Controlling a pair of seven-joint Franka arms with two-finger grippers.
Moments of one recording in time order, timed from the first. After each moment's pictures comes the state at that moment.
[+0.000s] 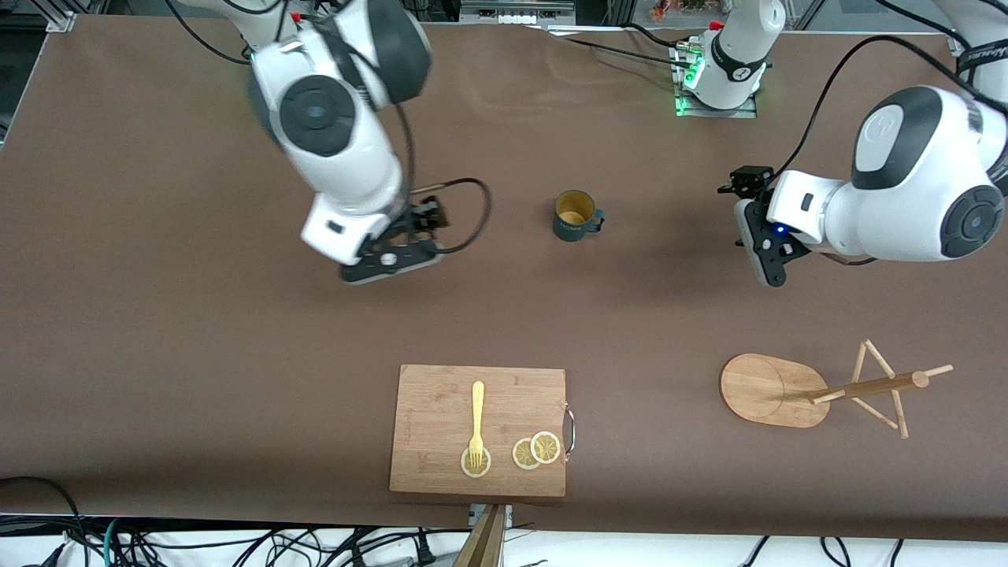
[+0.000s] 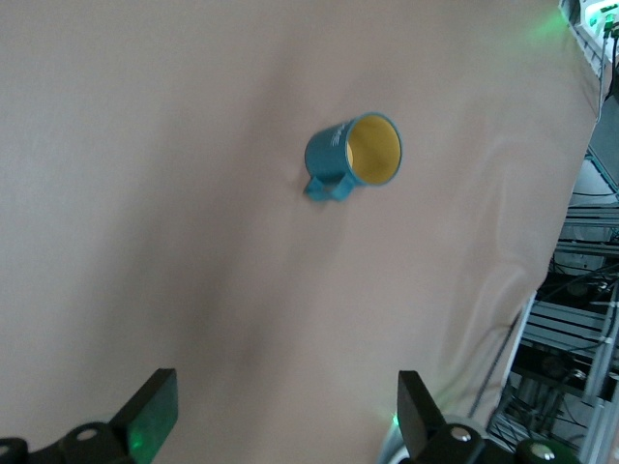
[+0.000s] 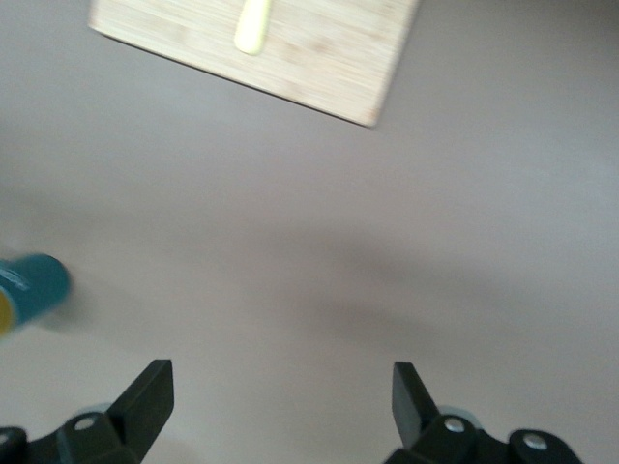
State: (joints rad) left arm 0.06 0.27 -0.21 -1.68 -0.30 1.54 0.97; right arm 0.71 0.45 -0.27 -1.23 0.13 1.58 0.15
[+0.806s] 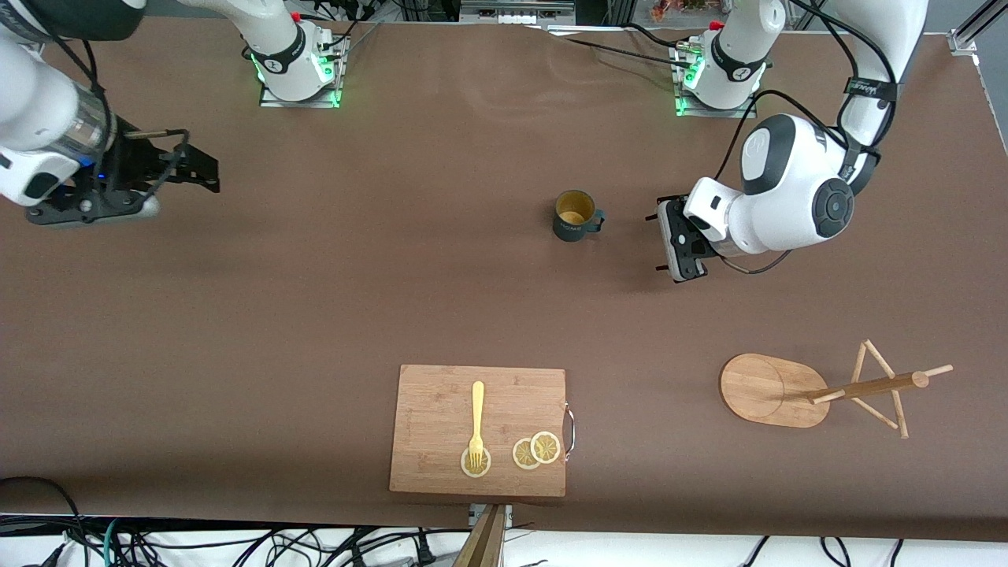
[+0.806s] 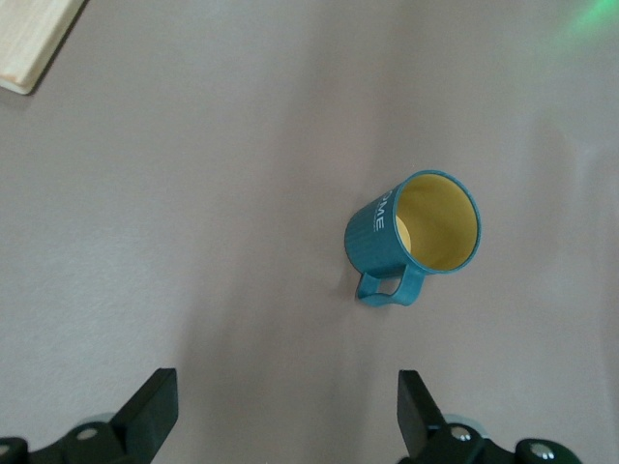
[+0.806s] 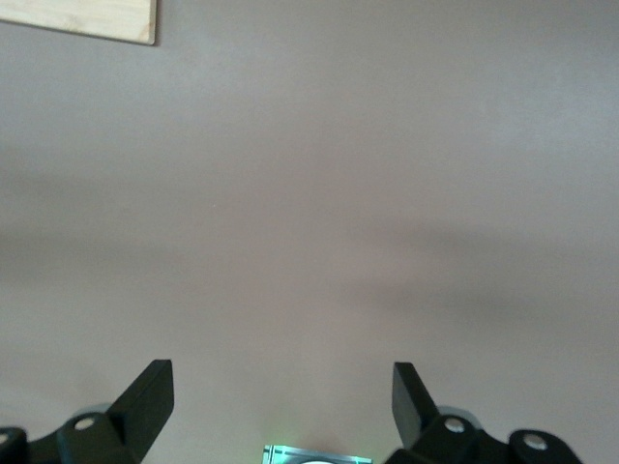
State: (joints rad) left arm 0.07 0.24 -0.36 -2.08 -0.47 2.15 1.28; right arm 0.70 0.06 -0.59 -1.59 0.05 1.52 -0.01
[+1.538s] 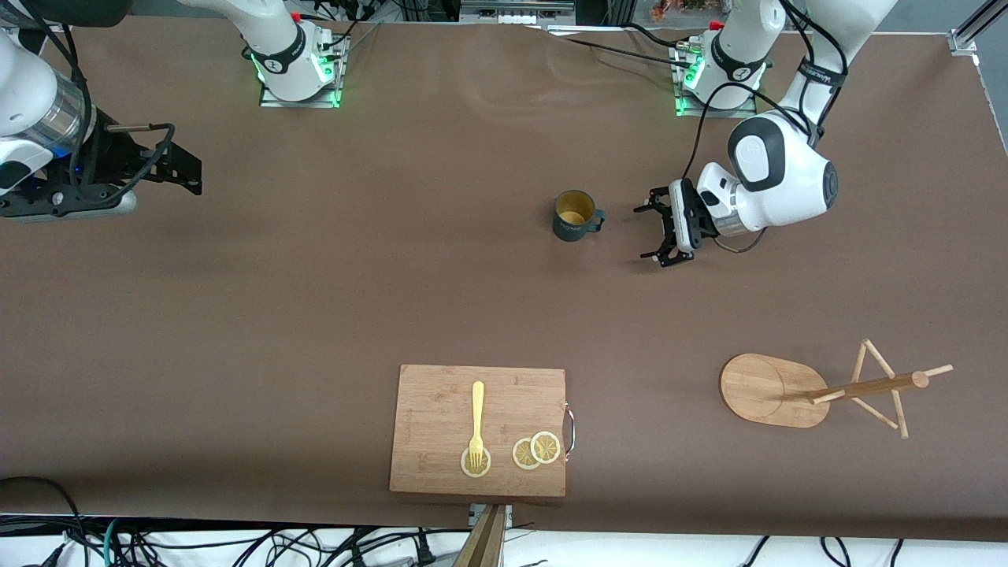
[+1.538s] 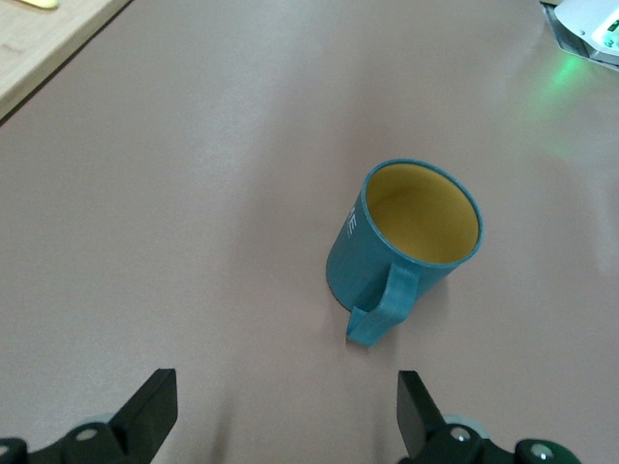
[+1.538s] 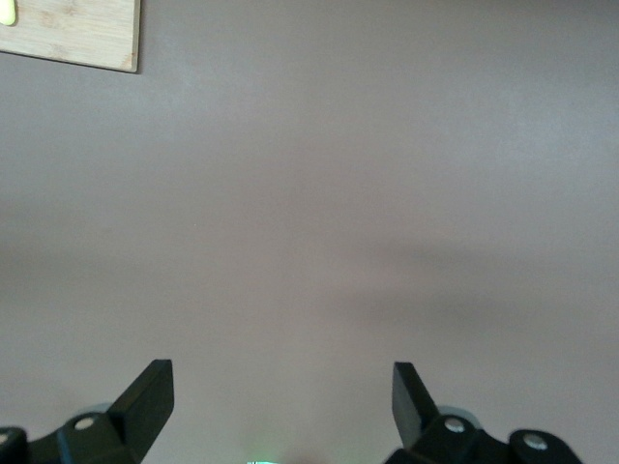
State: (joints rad) left arm 0.08 0.22 -0.35 -2.40 -1.11 2.41 1.97; right arm 0.71 0.07 -0.59 -1.55 0.01 1.52 0.00
